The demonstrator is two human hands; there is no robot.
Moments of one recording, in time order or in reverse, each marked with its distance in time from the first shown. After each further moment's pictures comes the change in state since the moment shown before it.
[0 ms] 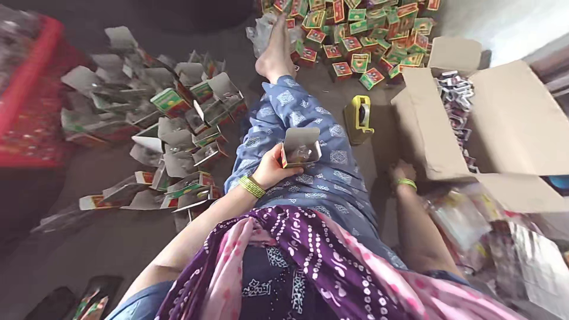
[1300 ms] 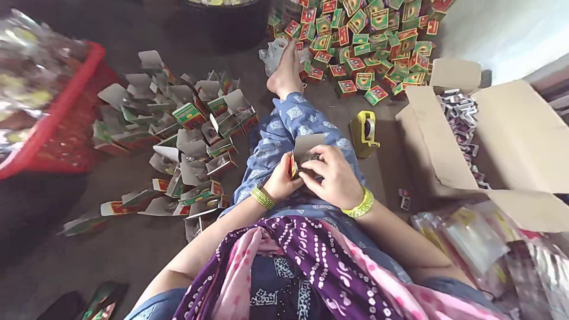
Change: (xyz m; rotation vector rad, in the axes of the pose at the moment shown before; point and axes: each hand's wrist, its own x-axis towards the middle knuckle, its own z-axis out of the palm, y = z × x) left_hand -0.002 -0.001 0.002 0.160 0.032 0.120; right_hand -0.209 -0.212 -0.054 0.417 0.354 -1.410
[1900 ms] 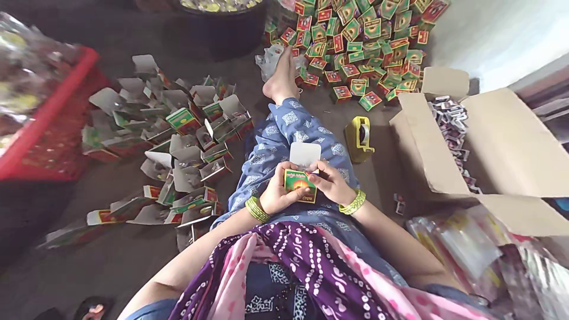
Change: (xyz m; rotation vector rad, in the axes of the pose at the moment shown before) left_hand -0.011 0.015 0.006 -0.290 -0.023 0.138; right_hand -0.021 0.045 0.028 0.945 -0.101 0.252
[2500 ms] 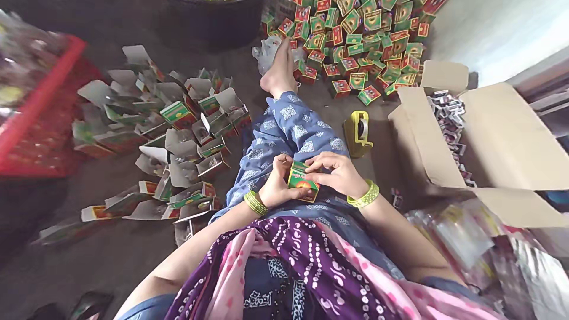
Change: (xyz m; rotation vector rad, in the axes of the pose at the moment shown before) left_hand 0.002 -0.011 -0.001 -0.062 -0.020 -0.058; right_hand 0.005 -0.032 -0.016 -0.199 -0.030 -0.046
